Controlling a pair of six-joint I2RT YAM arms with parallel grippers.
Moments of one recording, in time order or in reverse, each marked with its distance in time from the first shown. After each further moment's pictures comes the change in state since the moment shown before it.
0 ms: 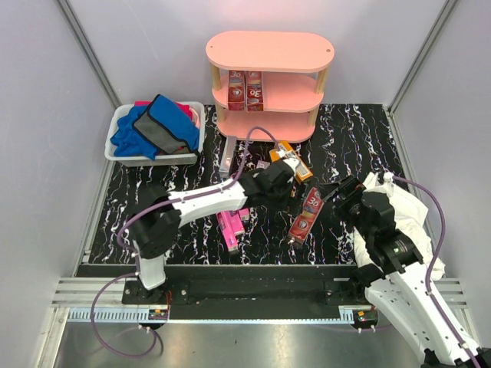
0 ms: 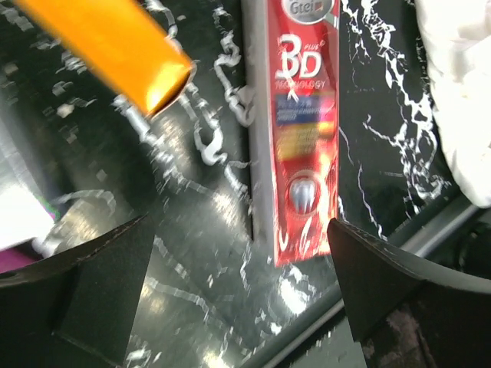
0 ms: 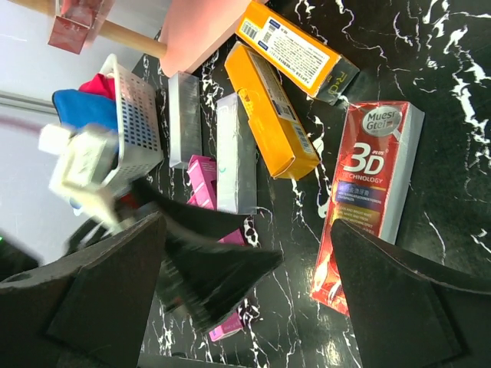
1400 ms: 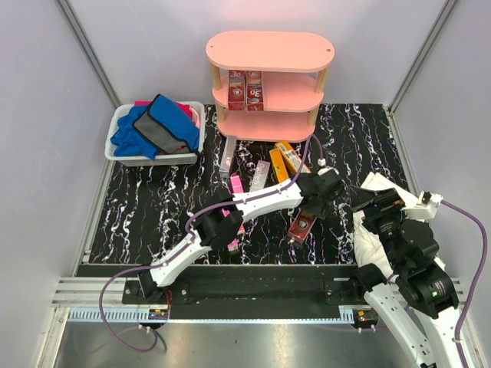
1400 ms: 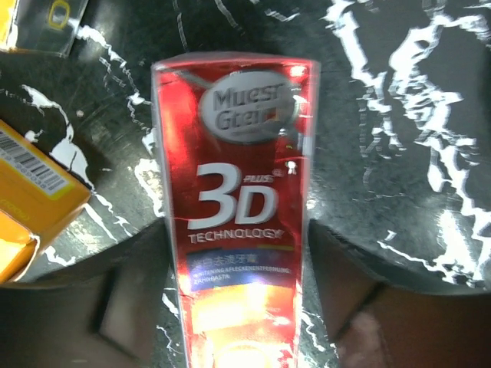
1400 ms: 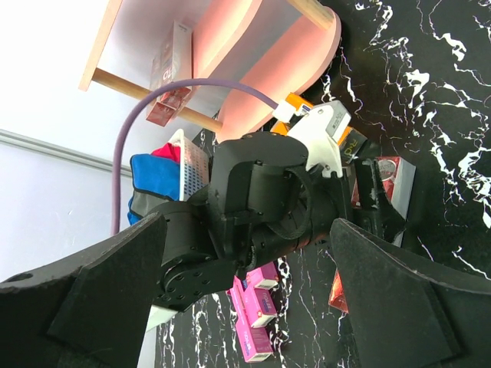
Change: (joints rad) left arm -0.136 0.675 0.871 -0.462 -0.223 -0.002; right arm 0.000 -0.290 0.183 -0.249 0.155 -0.008
